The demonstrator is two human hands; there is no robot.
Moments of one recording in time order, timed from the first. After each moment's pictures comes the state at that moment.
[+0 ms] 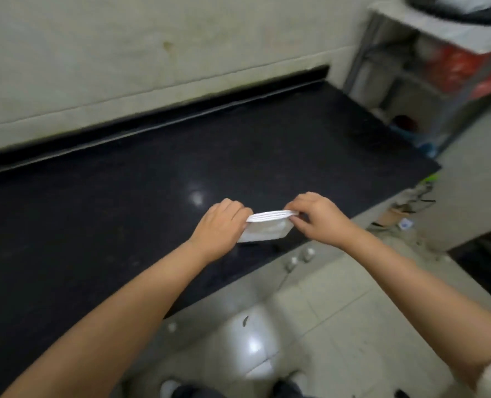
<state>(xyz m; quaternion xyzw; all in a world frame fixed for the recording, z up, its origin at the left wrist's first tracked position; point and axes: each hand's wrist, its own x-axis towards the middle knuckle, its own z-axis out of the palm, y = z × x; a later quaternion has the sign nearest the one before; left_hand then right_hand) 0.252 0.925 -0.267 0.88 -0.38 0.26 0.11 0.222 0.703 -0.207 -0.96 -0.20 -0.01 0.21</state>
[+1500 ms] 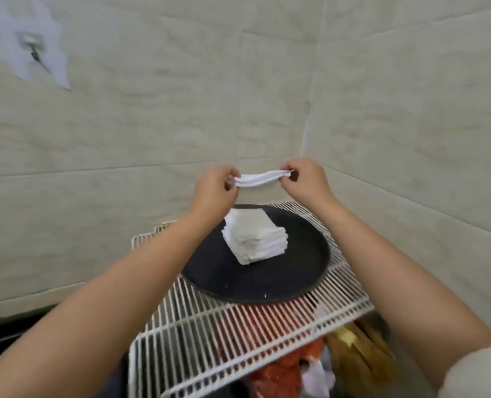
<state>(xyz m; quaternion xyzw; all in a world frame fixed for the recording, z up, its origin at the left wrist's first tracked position) 0.781 0.180 0.029 0.88 -0.09 0.25 0.40 0.788 0.011 0.050 -0.90 -0.12 -0.28 0.31</state>
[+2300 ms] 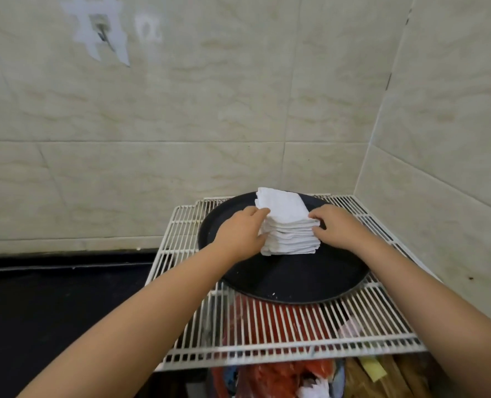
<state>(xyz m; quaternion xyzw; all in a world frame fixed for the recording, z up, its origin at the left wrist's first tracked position) 0.773 0.159 -0.052 0.99 -0.05 0.10 0.11 0.839 -0.033 -0.035 -0.96 -0.25 -0.01 0.14</state>
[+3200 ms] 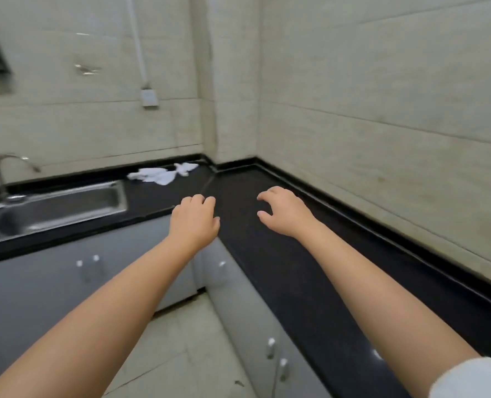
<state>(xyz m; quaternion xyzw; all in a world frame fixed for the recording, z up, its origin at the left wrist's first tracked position) 0.101 0.618 -0.049 0.77 0.63 0.13 -0.07 0.285 0.607 -0.033 -0.62 -0.76 0.01 0.17</state>
